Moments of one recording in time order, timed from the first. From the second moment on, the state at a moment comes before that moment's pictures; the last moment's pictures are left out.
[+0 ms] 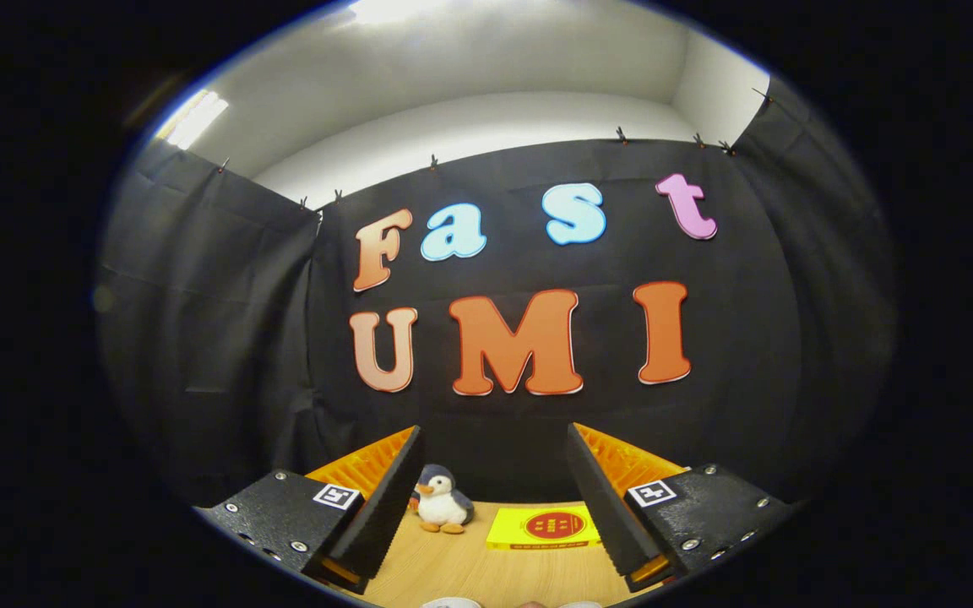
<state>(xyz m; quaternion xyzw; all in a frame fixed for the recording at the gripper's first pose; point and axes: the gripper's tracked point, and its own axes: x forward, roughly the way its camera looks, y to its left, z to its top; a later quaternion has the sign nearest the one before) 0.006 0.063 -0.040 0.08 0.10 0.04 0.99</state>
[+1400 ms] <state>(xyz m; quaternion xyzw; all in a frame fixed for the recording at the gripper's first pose) -0.158 0.350 -0.279 0.38 0.59 0.30 0.65</state>
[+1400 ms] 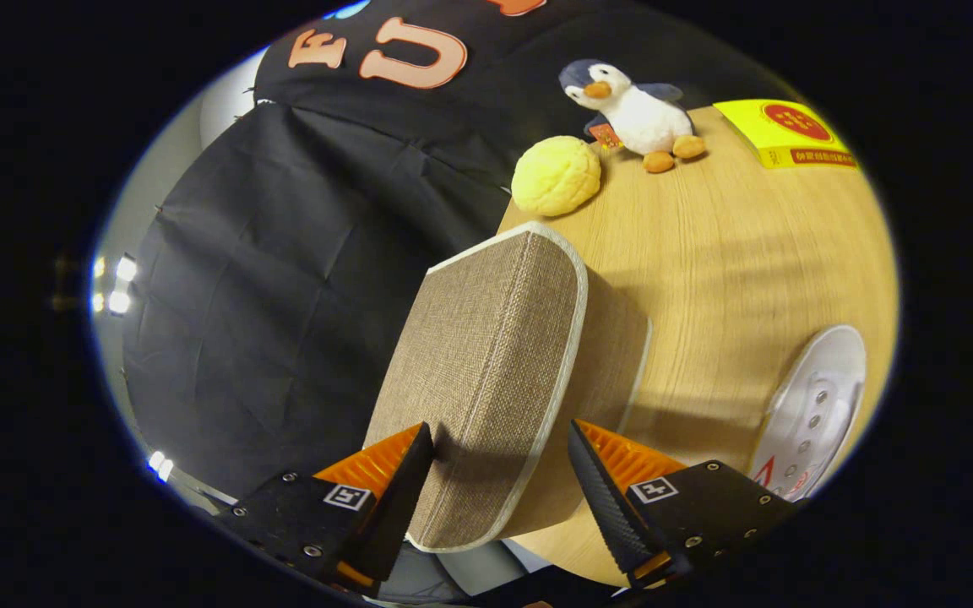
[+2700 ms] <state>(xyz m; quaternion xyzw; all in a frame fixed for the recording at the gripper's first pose) -0.106 0.358 -0.166 0.50 0.52 0.29 0.63</state>
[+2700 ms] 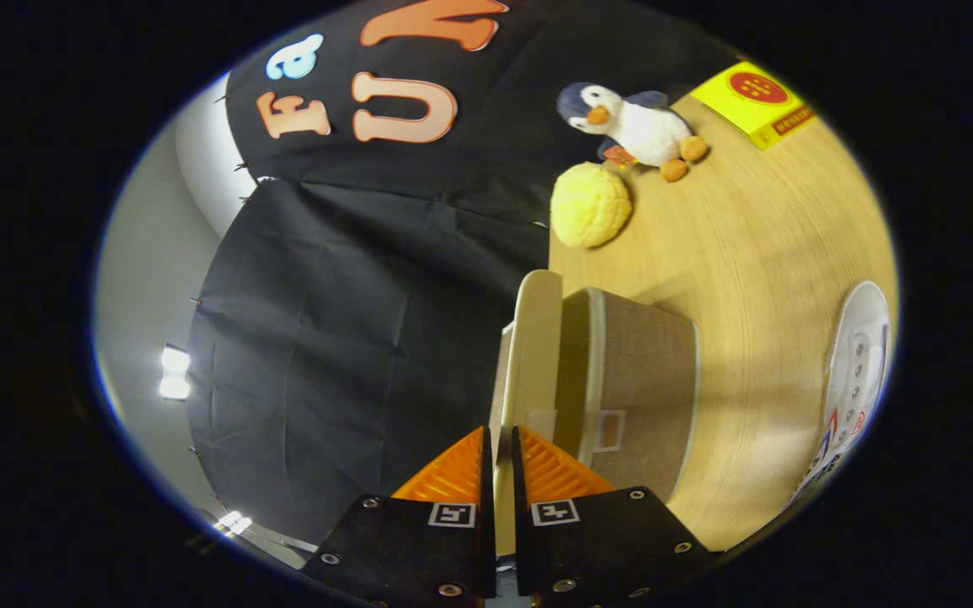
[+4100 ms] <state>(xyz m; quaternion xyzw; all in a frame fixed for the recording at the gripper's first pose) -0.097 0.422 -0.230 0.32 0.55 0.31 0.71</state>
